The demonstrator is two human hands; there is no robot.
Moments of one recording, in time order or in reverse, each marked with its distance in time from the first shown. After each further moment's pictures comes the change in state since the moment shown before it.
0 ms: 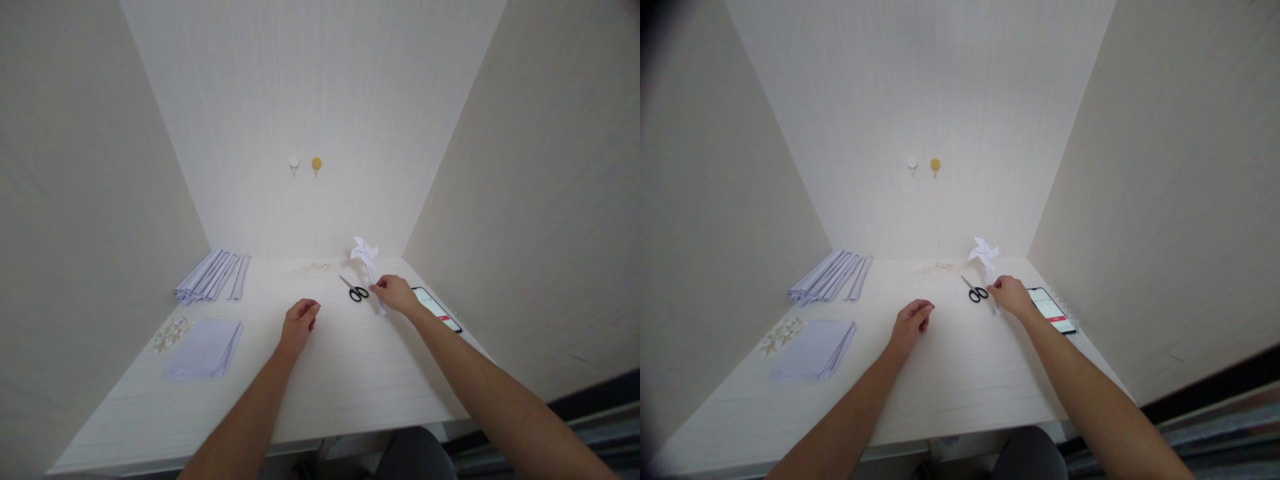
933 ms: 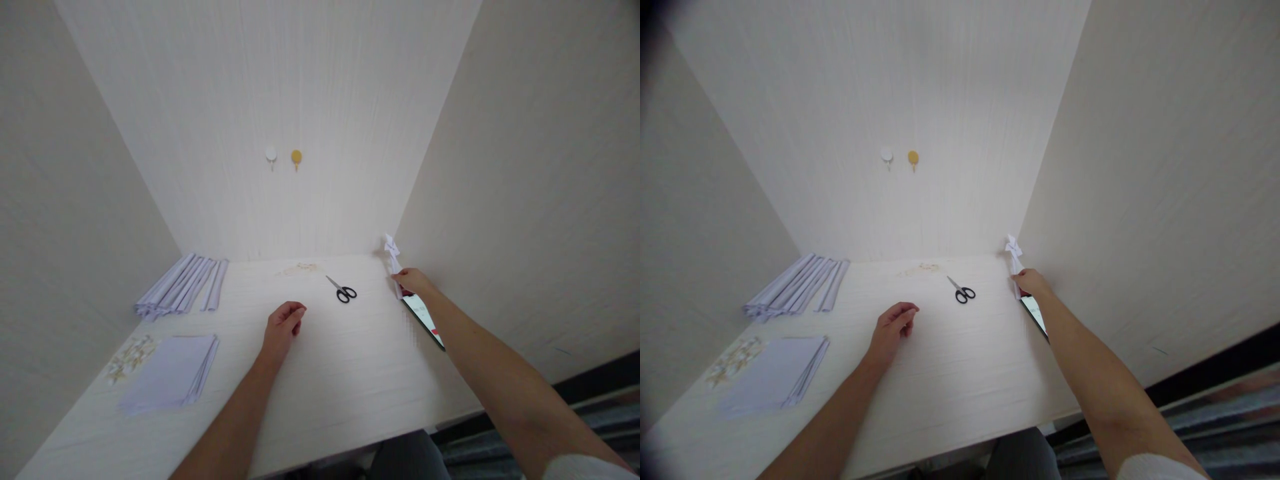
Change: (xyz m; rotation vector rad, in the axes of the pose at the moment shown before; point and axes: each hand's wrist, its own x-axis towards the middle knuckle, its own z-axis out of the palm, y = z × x) left_hand 0.016 -0.003 0.001 -0.042 -0.030 -0.044; right_hand 0.086 0.111 -0.012 0.235 -0.142 0.431
